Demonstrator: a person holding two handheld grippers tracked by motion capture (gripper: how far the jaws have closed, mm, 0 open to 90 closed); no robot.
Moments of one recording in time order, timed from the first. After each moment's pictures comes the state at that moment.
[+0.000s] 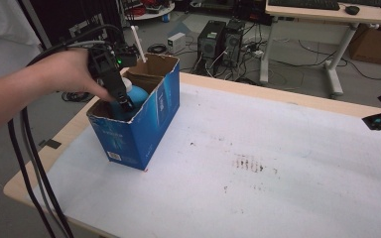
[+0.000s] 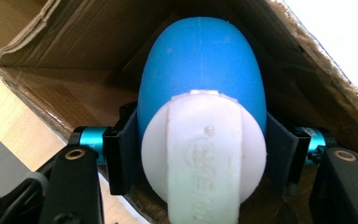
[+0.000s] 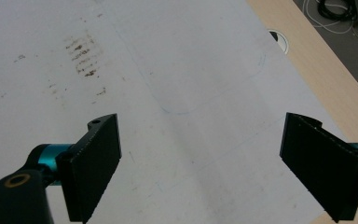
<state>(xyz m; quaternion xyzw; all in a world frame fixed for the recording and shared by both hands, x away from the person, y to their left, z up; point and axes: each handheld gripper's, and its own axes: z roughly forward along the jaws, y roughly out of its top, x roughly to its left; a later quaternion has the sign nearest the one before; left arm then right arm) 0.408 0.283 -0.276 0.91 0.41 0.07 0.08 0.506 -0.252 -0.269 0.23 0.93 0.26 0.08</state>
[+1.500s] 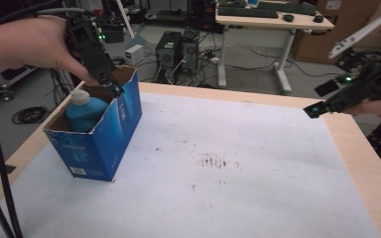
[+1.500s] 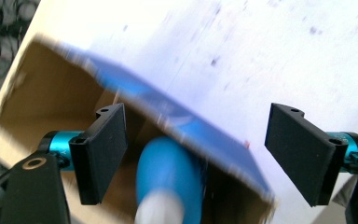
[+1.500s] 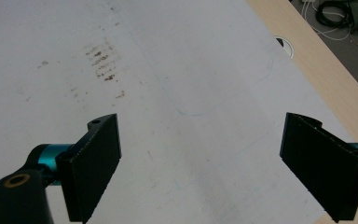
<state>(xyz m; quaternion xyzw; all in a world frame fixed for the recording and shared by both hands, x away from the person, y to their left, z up) 0.419 0.204 -0.206 0.95 0.27 0.11 0.11 0.478 -0.250 -0.256 0.23 0.93 0.28 0.09</state>
